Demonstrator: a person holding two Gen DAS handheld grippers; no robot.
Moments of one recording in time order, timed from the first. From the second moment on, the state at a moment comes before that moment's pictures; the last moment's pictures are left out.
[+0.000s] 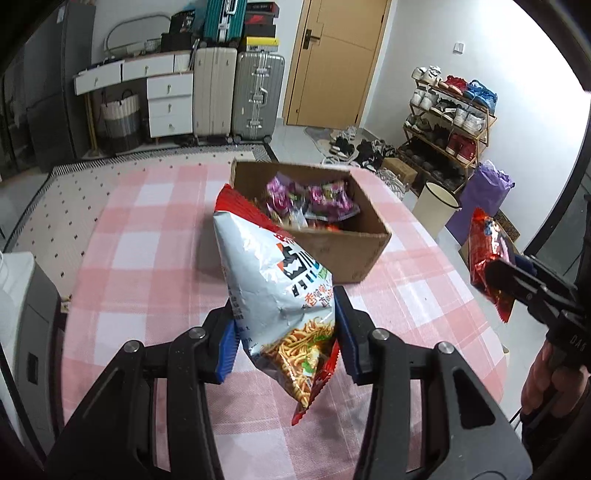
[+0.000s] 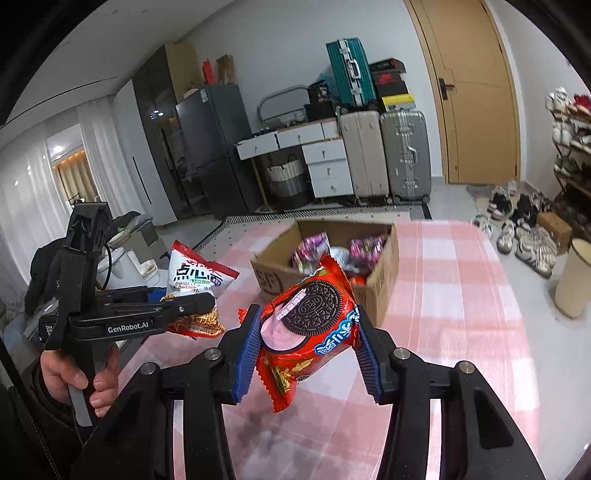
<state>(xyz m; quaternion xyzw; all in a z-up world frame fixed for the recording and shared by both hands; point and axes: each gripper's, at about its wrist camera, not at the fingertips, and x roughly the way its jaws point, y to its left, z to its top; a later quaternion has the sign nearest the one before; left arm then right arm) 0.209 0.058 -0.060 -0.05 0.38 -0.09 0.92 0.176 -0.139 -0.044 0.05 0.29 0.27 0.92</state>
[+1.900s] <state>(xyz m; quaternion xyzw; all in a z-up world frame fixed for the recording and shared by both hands) 0.465 0.007 -0.056 0.01 0.42 -0.12 0.90 0.408 -0.077 -0.058 0.01 0.32 0.29 0.90</state>
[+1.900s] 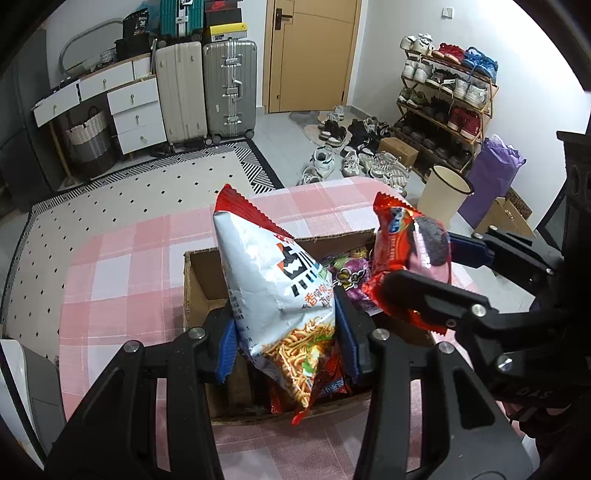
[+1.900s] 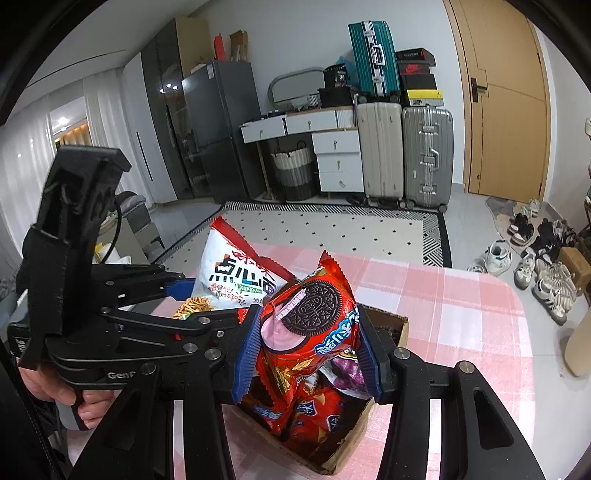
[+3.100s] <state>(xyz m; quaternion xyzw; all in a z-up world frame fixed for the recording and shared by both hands) 0.361 0.030 -0.011 0.01 0.37 -0.06 0.93 0.323 -0.125 -0.005 0.01 0.23 0.26 0.94</state>
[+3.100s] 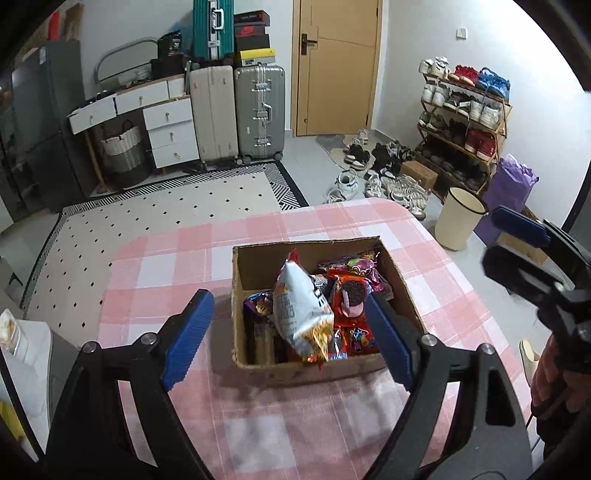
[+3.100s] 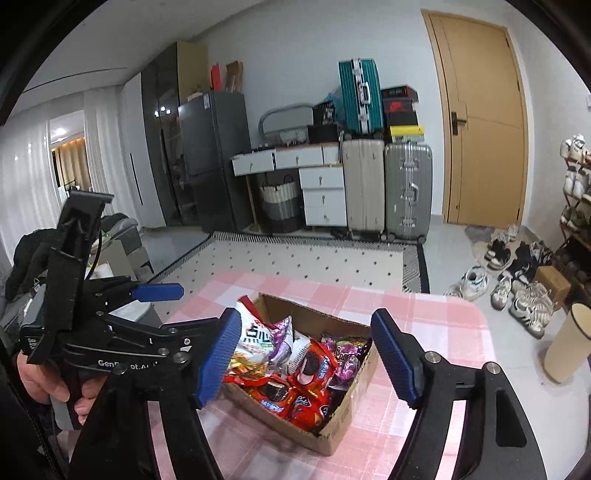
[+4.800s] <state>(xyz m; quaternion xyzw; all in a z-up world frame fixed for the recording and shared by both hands) 0.178 0.091 -0.136 -0.01 0.21 0.07 0.98 0.147 -0.203 -0.138 0.03 0.11 0.14 0.98</state>
